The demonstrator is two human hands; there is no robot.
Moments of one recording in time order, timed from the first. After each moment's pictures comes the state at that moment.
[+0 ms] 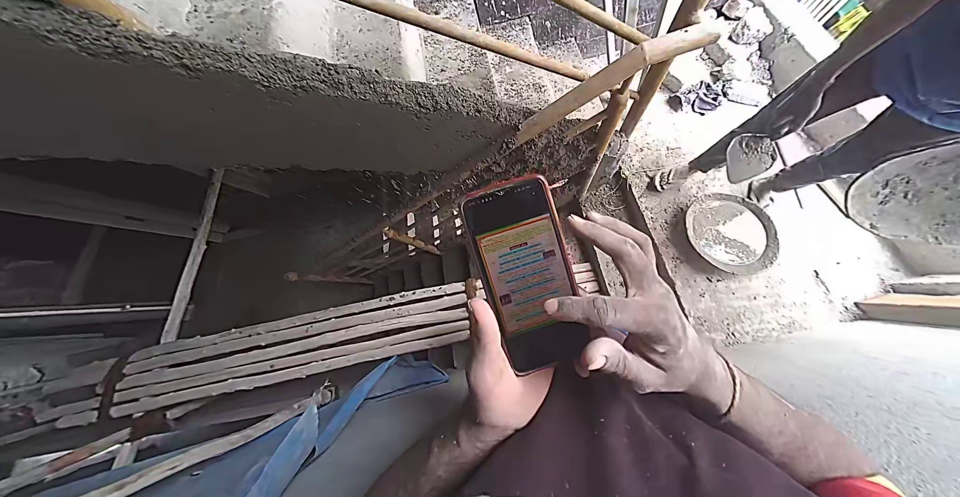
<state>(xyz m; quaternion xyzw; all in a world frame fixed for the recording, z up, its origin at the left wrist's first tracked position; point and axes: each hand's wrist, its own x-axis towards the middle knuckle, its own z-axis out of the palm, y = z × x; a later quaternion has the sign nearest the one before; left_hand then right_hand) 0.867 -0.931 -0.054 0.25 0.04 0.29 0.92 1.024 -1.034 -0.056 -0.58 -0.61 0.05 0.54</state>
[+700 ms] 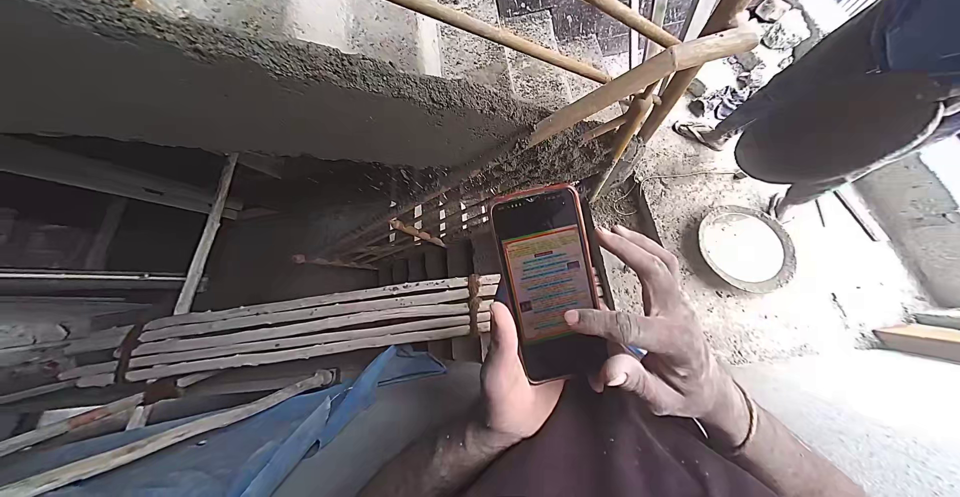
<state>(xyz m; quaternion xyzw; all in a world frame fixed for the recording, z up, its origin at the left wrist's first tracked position) 0.882 -0.925 -0.063 0.24 0.03 0.26 0.93 1.039 -1.029 -0.068 -0.59 -0.59 0.06 0.55</state>
